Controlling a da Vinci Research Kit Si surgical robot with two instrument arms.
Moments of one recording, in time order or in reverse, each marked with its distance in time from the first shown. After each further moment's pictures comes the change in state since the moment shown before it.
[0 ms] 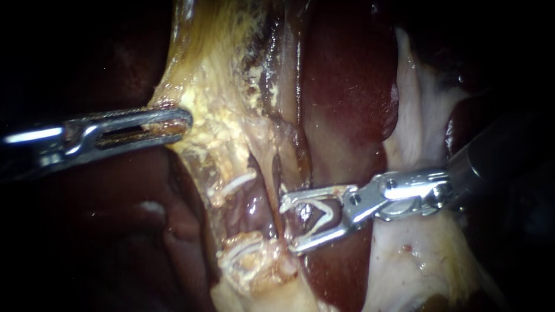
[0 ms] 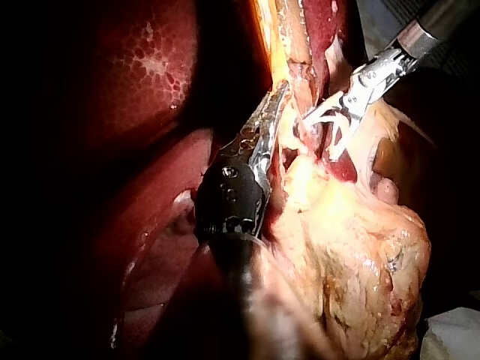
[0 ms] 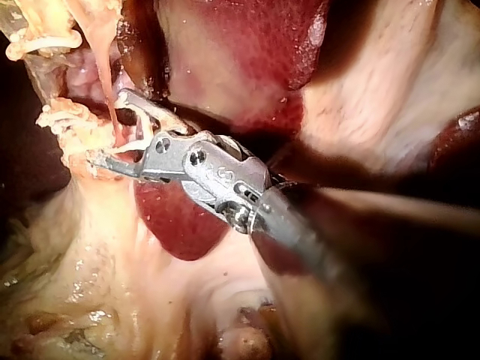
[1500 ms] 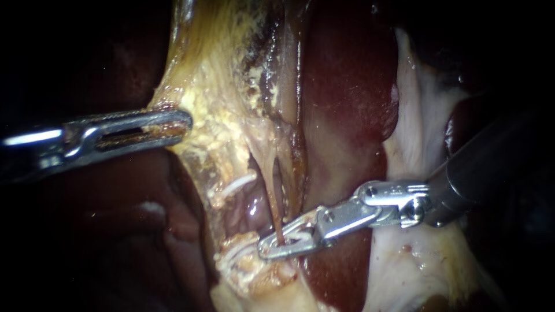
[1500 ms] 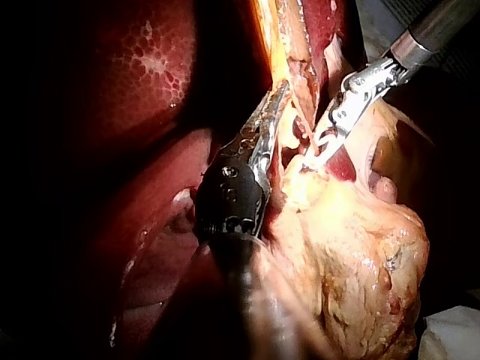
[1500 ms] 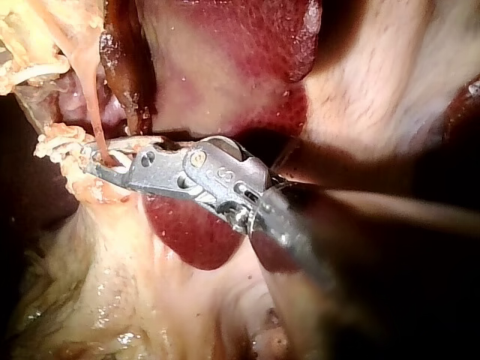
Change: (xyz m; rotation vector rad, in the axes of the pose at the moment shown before) right arm -0.001 0.000 0.002 0.100 0.028 0.087; left arm 0.000 0.000 0.000 -0.002 -0.001 0.000
